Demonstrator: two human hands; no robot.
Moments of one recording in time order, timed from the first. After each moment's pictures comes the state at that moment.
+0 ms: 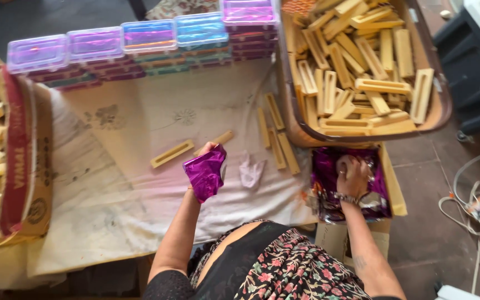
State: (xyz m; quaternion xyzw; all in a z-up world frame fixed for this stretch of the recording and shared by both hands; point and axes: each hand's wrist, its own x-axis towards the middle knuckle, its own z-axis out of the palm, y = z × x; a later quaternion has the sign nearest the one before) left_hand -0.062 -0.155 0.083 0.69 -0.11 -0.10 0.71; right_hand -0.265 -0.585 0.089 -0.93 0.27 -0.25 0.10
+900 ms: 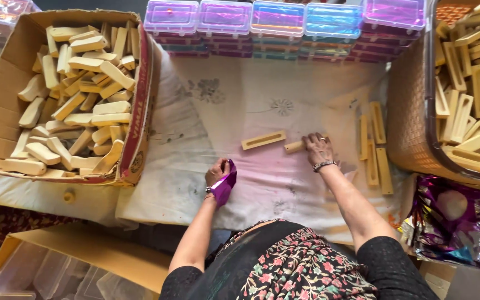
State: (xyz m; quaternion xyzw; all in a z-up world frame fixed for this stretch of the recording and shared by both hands) left_hand -0.088 0.111 -0.012 0.91 0.11 0.05 0.40; right_hand -0.027 -0.274 0.037 -0.99 -0.14 -0.07 0.02
